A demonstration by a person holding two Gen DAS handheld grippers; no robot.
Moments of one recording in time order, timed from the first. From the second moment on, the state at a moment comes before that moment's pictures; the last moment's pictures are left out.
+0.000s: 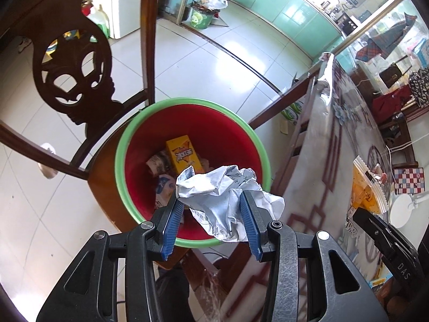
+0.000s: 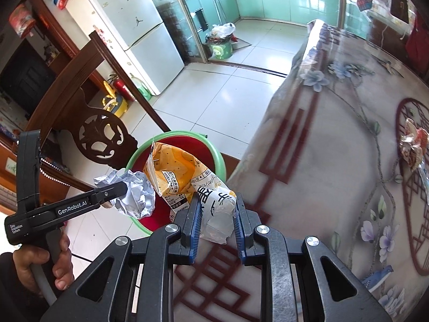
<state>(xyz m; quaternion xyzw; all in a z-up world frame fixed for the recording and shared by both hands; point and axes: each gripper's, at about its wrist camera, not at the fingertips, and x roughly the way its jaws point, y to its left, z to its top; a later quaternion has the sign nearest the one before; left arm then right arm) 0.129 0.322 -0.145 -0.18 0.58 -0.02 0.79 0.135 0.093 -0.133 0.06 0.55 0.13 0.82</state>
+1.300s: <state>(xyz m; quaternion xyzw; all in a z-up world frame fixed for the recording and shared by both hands) 0.185 0.345 -0.193 -0.11 0.62 0.05 0.77 0.192 0.170 -0.184 0.00 0.60 0.17 0.78</state>
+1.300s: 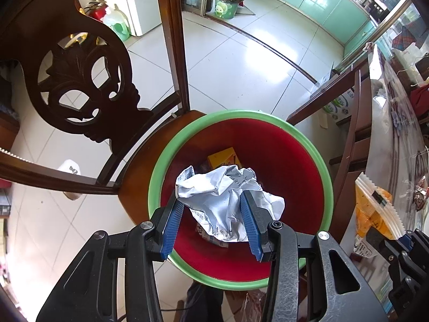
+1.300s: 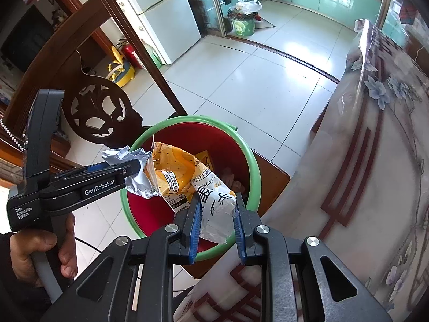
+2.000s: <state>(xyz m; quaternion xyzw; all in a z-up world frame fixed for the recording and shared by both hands) 0.183 0.351 -0.183 -0.11 0.61 0.06 0.78 0.199 0.187 -0.203 0.00 0.61 0.20 0.76</state>
